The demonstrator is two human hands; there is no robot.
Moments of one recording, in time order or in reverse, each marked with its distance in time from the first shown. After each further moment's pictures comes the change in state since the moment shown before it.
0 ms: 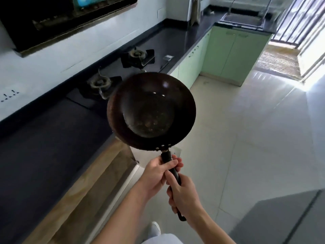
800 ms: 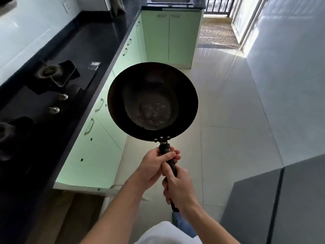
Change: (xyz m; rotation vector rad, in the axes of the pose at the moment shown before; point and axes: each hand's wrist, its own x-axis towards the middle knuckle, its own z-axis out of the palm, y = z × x) left_hand 0.243 0.025 0.159 0.217 -0.246 -0.215; right_hand 0.161 -0.062 -0.167 0.250 0.329 -0.031
